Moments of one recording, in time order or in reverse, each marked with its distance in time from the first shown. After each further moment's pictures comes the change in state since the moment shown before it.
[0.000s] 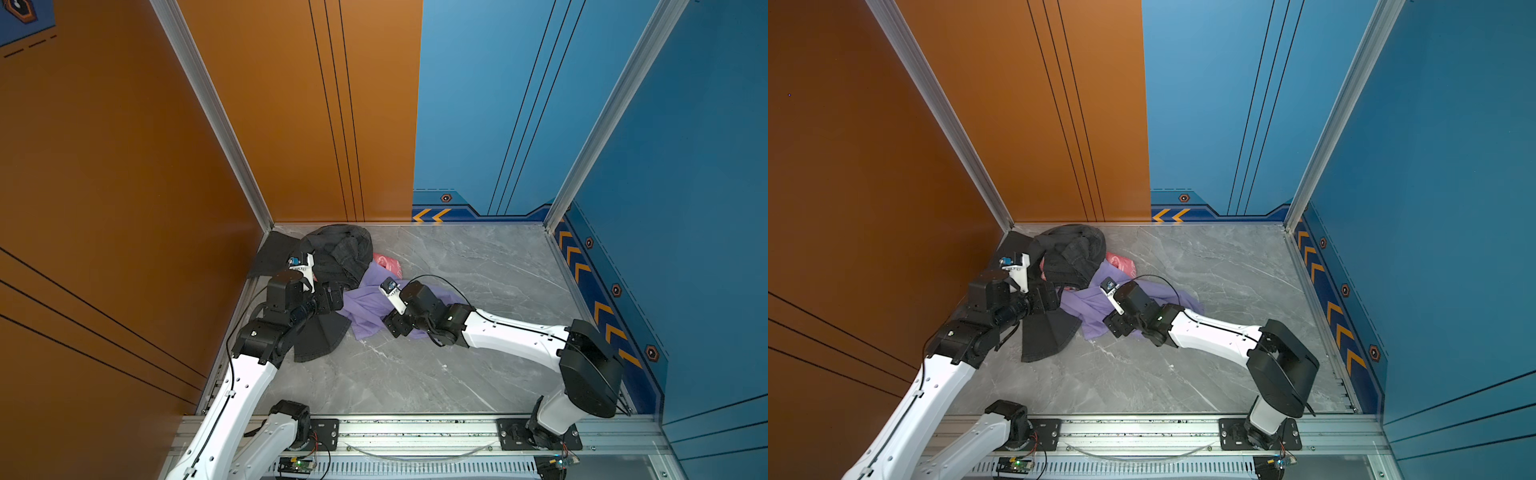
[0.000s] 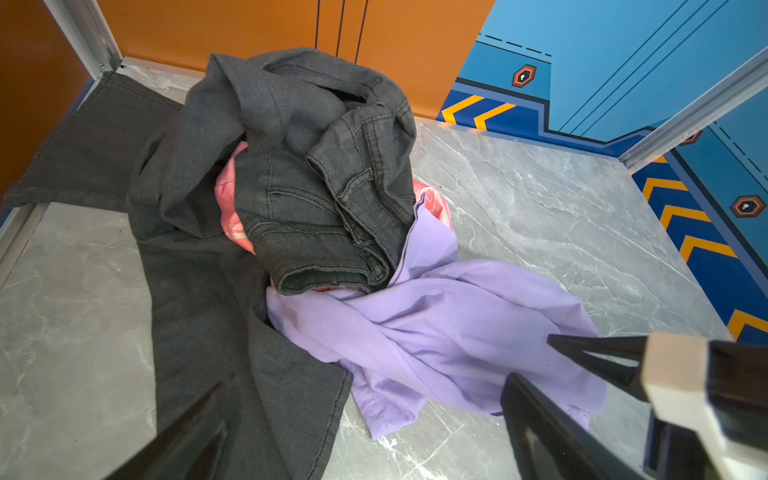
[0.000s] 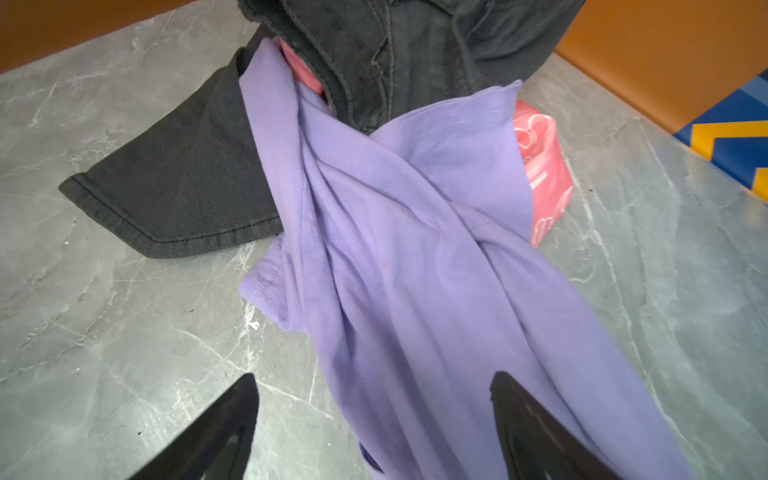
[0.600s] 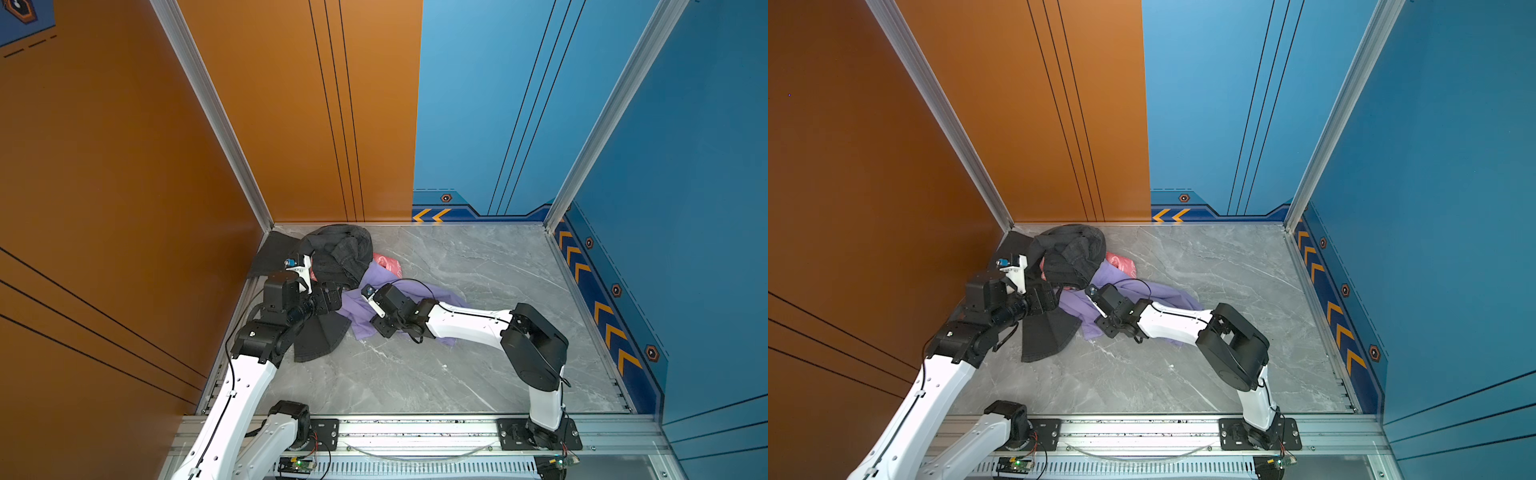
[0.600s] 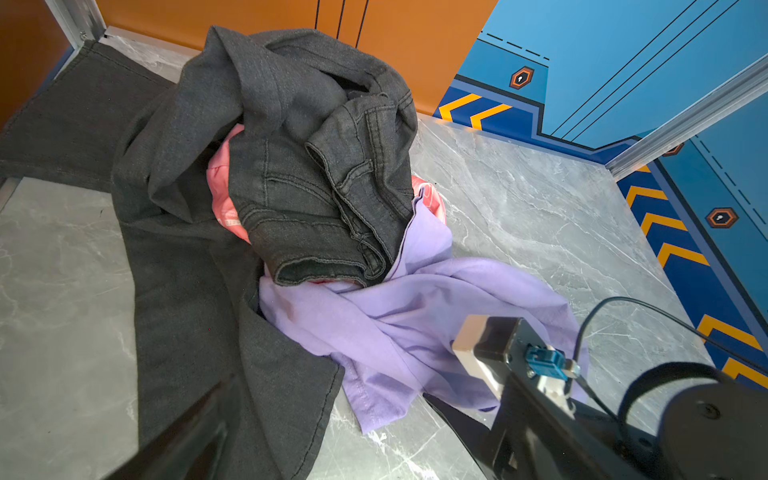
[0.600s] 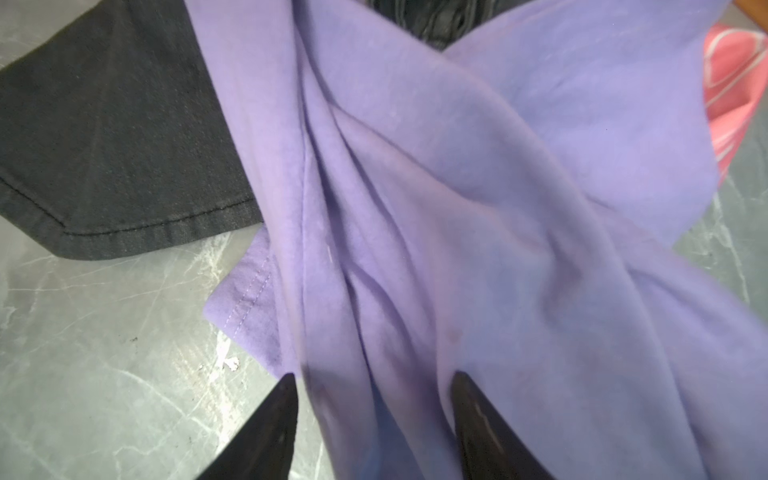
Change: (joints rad) left arm 0.036 -0.006 -0.023 0.001 0.062 -0.030; right arm 0.014 0.279 0.202 -0.101 -0.005 0.011
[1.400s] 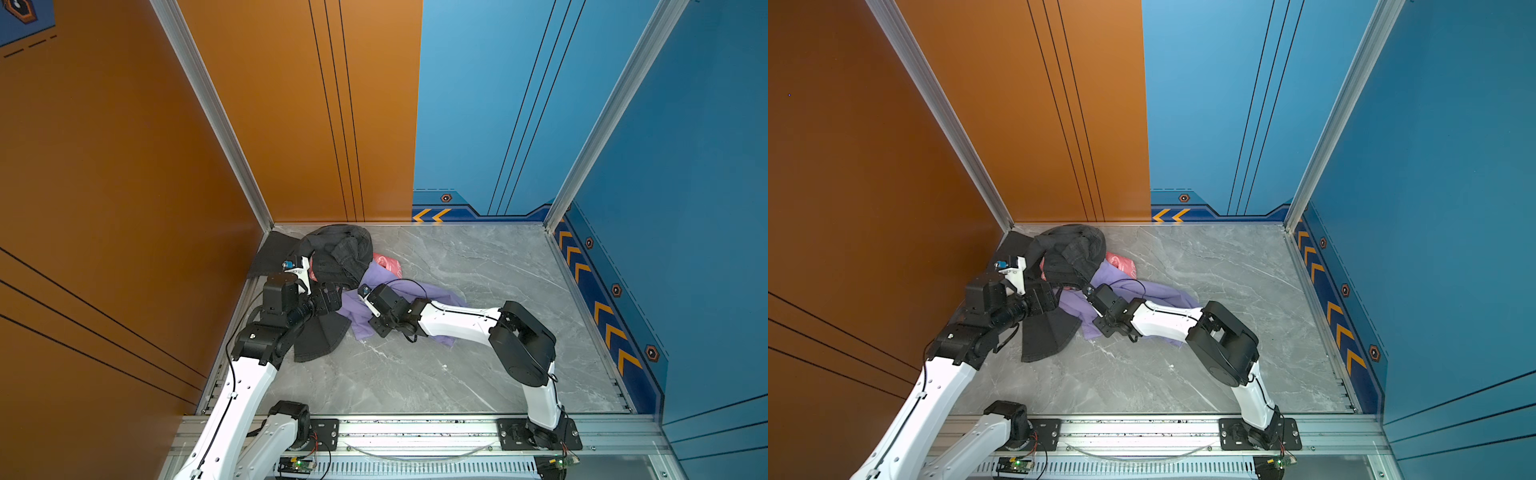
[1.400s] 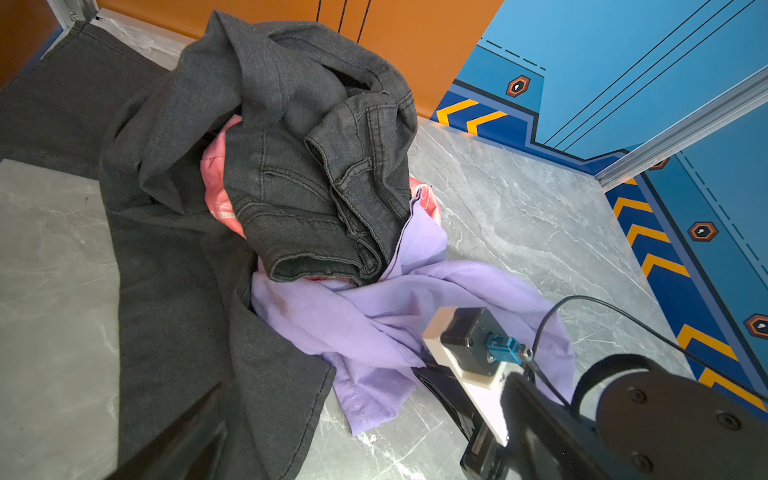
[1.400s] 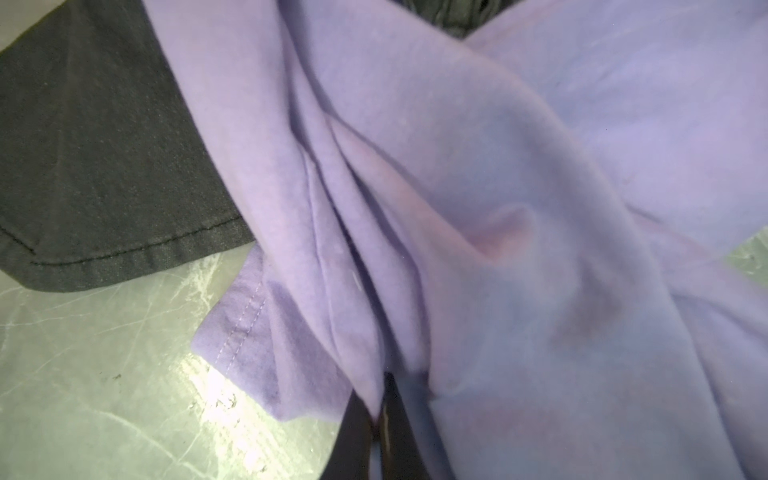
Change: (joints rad) left arm 0.013 -0.011 -0.022 0.031 0.026 -0.037; right arm 0.003 0.056 0.061 -0.008 0.009 0.031
